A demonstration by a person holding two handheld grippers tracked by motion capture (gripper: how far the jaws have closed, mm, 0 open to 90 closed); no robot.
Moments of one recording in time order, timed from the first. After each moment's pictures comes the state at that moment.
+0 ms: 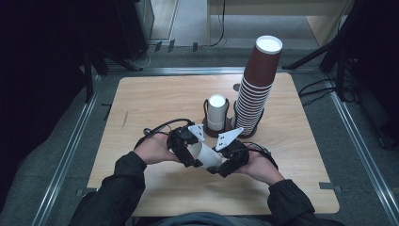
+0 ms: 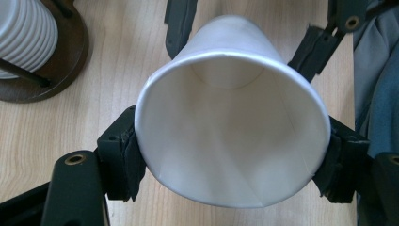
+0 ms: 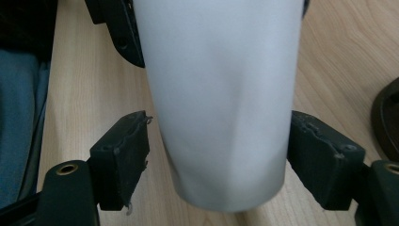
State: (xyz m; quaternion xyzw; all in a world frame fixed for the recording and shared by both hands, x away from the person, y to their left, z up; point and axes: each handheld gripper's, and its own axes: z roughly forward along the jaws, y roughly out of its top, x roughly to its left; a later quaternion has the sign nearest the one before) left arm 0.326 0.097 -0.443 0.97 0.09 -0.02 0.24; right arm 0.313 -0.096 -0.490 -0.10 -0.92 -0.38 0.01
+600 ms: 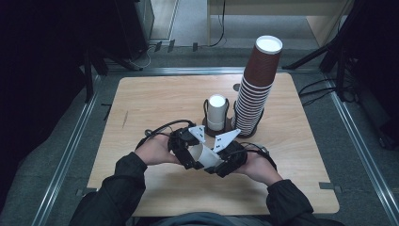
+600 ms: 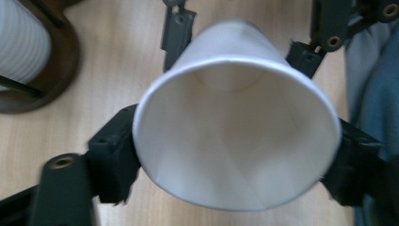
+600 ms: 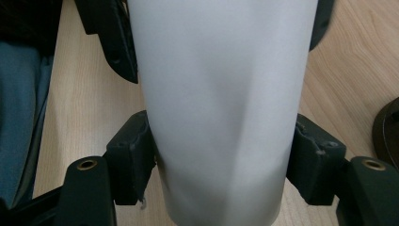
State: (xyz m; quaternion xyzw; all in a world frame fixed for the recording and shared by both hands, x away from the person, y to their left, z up) left arm 0.321 0.096 -0.443 0.96 0.08 0.00 0.25; right arm 0.309 -0.090 -0.488 -0.07 -0.92 -0.38 -0.01
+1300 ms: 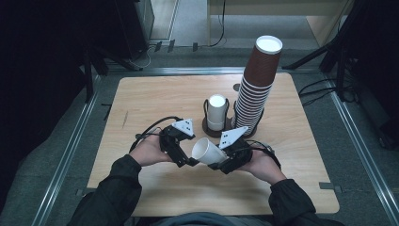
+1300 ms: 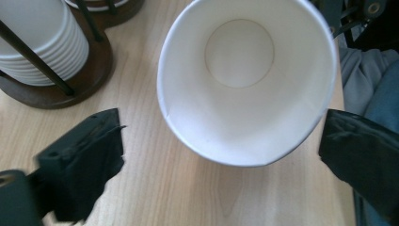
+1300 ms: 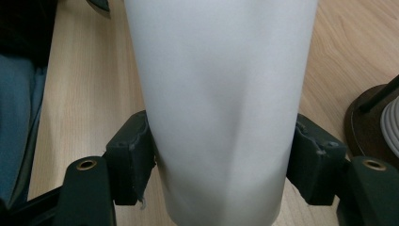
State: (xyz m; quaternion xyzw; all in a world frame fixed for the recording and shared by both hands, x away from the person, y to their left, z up) left arm 0.325 0.129 -0.444 0.93 0.12 0.00 0.34; right arm 0.314 -0.105 -0.482 -0.09 -0.91 -0.40 -0.01
